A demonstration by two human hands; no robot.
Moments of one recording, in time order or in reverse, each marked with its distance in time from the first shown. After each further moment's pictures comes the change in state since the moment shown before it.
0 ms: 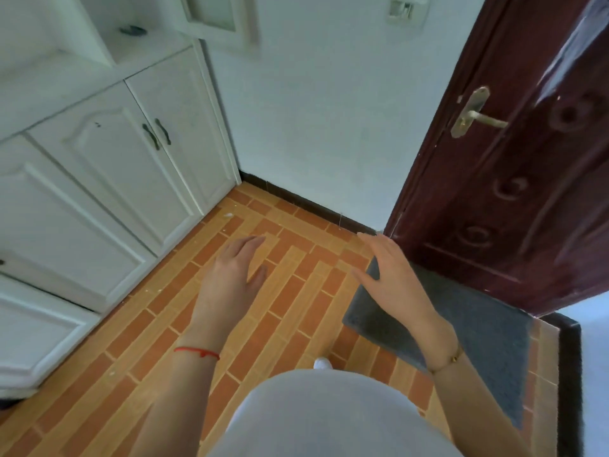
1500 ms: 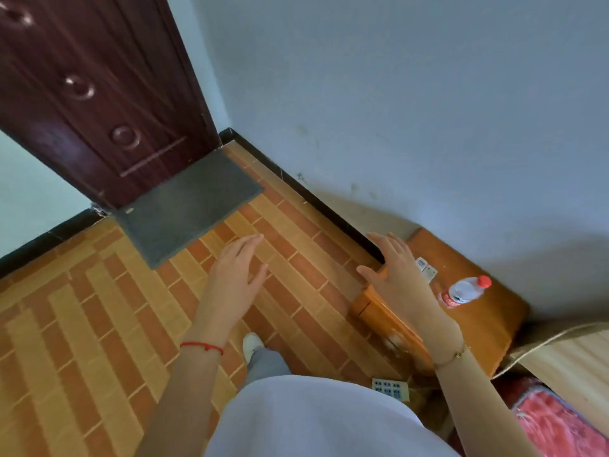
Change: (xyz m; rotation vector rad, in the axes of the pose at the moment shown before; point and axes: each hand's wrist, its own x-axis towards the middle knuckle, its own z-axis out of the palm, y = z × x) left_hand -0.589 0.149 0.010 -0.133 -0.678 1.082; right_hand -0.856 -0.128 0.167 0.094 0.732 1.169
